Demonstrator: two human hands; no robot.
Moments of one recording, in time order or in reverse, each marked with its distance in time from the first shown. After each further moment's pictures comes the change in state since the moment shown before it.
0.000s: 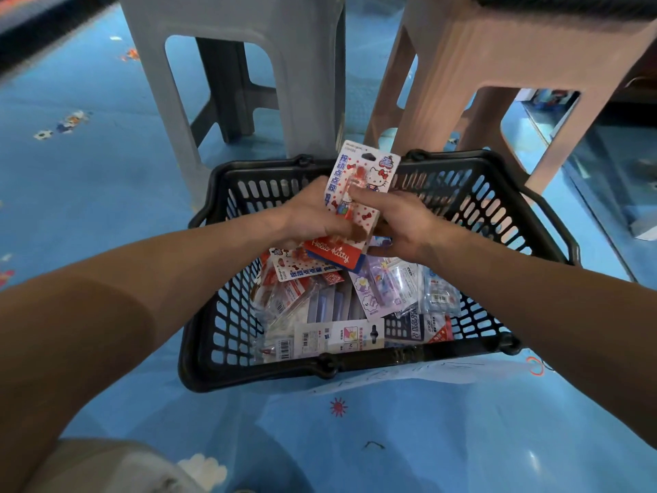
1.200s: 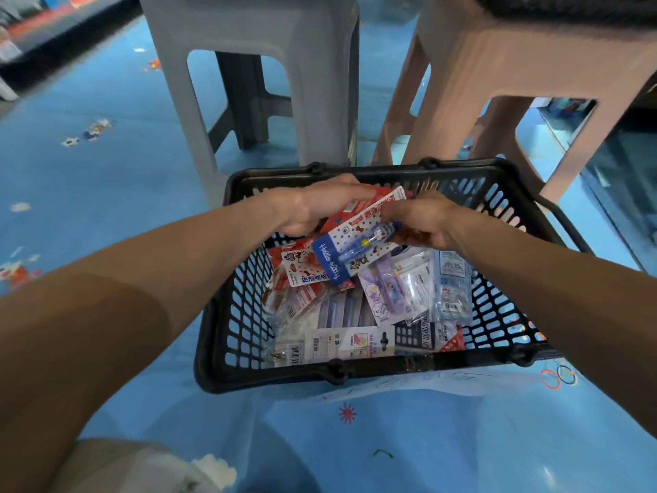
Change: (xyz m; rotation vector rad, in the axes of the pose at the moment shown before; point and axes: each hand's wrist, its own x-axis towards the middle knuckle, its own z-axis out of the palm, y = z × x) left_hand 0.004 0.035 -0.012 -0.028 -0.063 -0.292; right_hand 0.023 -0.020 -0.022 -0.327 0.170 0.091
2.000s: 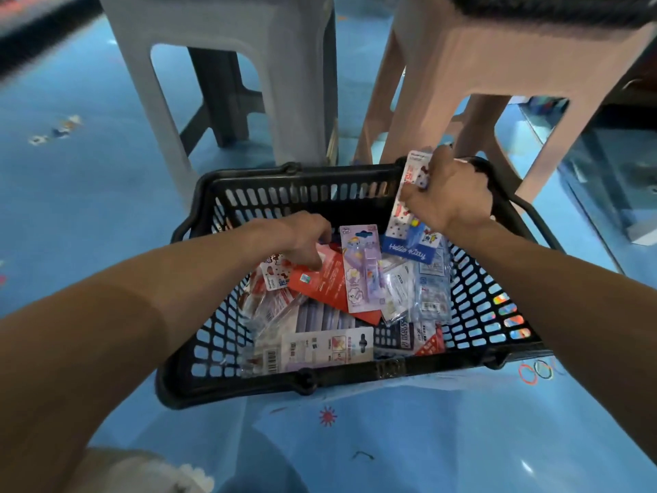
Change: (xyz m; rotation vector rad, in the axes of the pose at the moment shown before) left_hand 0.032 -0.034 0.011 1.186 0.010 -0.028; right_hand 0.008 0.016 -0.055 -0.861 0.684 -0.495
